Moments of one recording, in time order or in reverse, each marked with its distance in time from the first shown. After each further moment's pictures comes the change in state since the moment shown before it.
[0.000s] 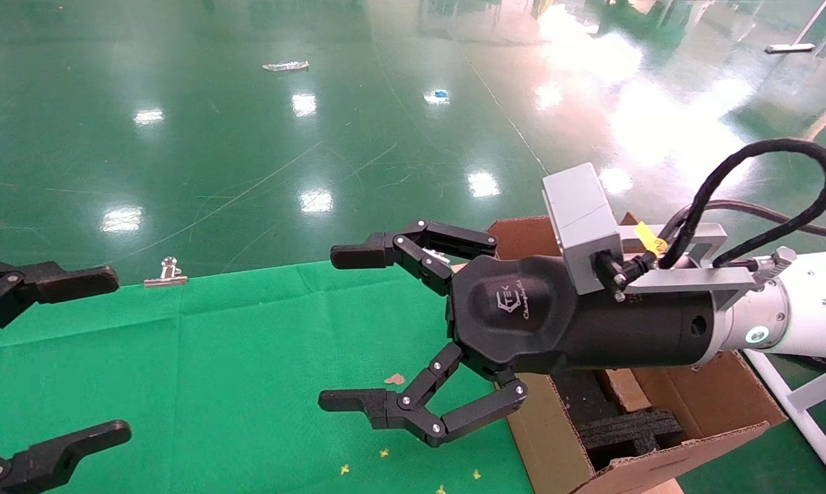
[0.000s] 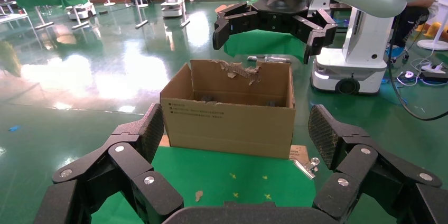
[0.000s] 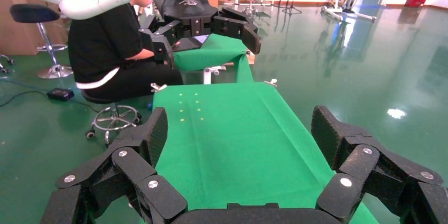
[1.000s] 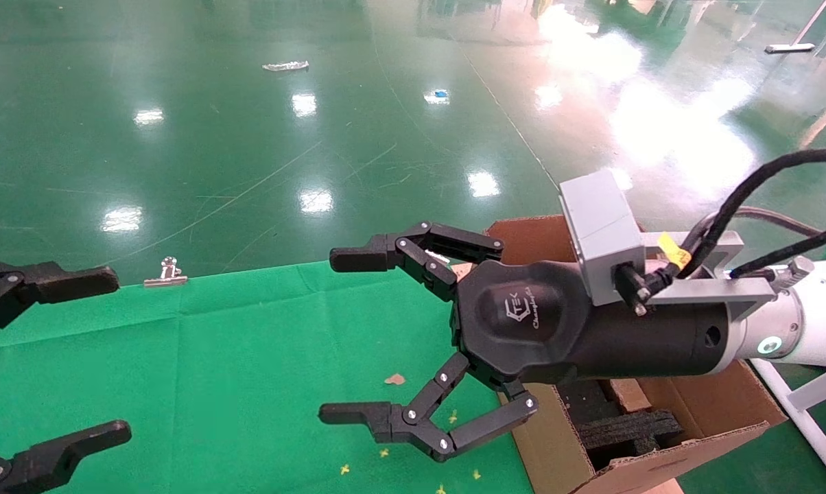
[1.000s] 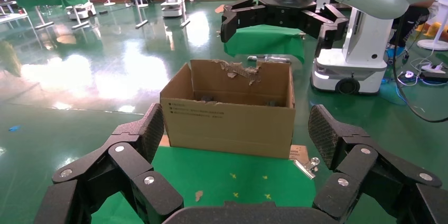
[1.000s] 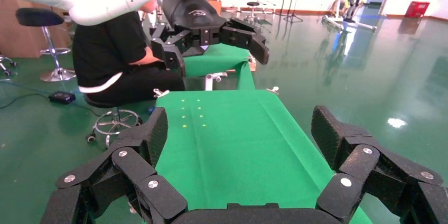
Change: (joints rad) left arm 0.000 0.000 0.000 0.000 0.000 0.000 0.000; right arm -0.026 0.000 0.030 0.016 0.011 -0.006 -0.006
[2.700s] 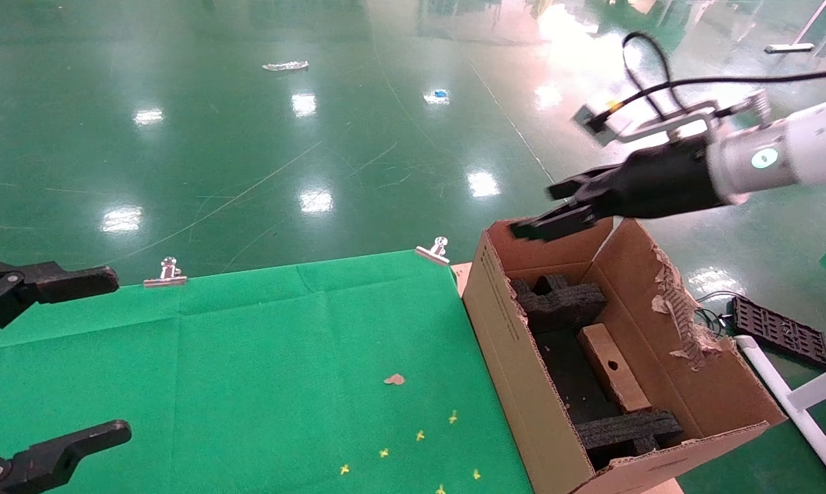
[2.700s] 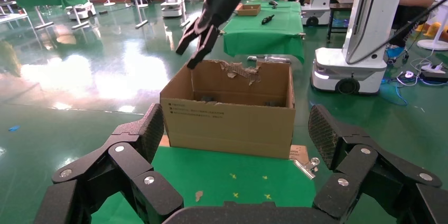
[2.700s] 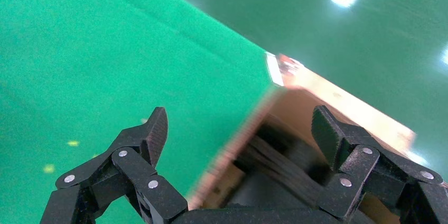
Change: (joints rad) left arm 0.000 0.001 -0.002 0.000 0.001 0.001 -0.001; right arm 0.941 0.011 -1.077 -0.596 -0.389 0.236 0.384
